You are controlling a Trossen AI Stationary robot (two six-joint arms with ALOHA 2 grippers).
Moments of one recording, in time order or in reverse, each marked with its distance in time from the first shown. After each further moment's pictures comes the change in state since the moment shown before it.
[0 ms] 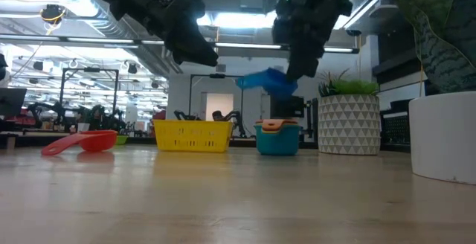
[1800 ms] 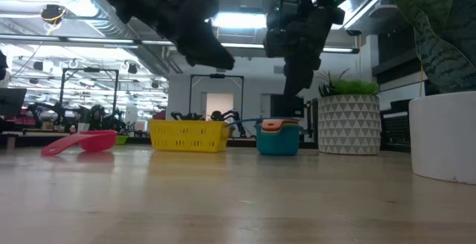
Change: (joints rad) left arm -0.151 0.120 0.000 0.168 -0.134 0.015; right arm 0.075 0.087 -0.001 0.009 0.018 0.001
